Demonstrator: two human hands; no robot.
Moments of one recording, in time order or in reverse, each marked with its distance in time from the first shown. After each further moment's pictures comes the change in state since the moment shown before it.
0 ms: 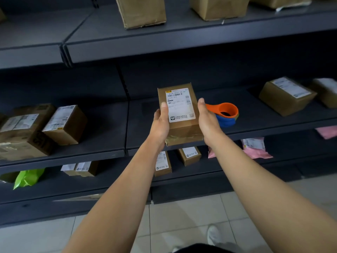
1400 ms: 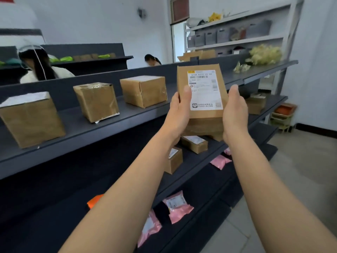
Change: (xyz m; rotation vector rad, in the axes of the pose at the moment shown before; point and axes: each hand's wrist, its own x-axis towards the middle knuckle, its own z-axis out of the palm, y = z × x) left_hand -0.120 0.185 0.388 0.121 -0.747 0.647; right_hand -0.092 -0.124 -0.381 0.341 0.904 -0.567
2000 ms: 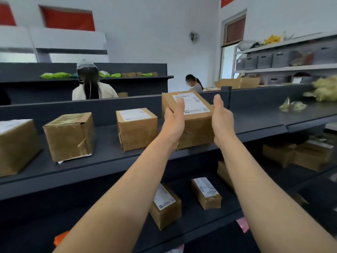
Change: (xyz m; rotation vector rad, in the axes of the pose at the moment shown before) left_hand 0.182 0.009 0.033 -0.008 0.454 -0.167; right_hand 0.221 -0.005 0.084 -0.003 -0.451 -0.008
